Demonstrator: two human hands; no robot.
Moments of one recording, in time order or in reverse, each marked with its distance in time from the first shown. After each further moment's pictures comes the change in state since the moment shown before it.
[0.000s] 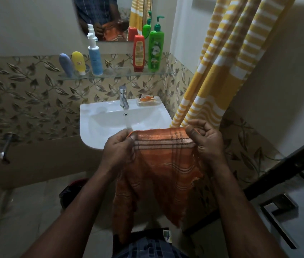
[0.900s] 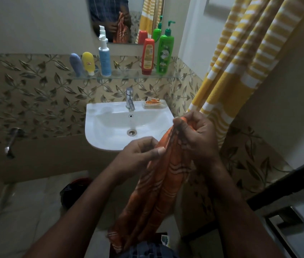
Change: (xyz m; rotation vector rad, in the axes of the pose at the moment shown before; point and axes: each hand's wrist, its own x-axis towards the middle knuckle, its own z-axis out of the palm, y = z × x) left_hand -0.004 0.008 0.001 0.006 -0.468 0.006; right_hand -0.011 -0.041 0.057 -0.313 -0.148 -0.321
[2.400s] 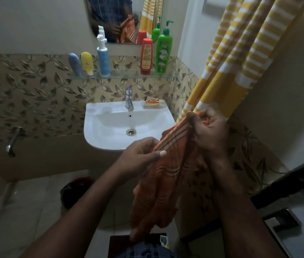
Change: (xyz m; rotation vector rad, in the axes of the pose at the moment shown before) left_hand 0.012 -0.008 0.021 0.095 0.065 -0.009; right_hand 0.020 0.019 -0.037 -0.258 0.260 0.019
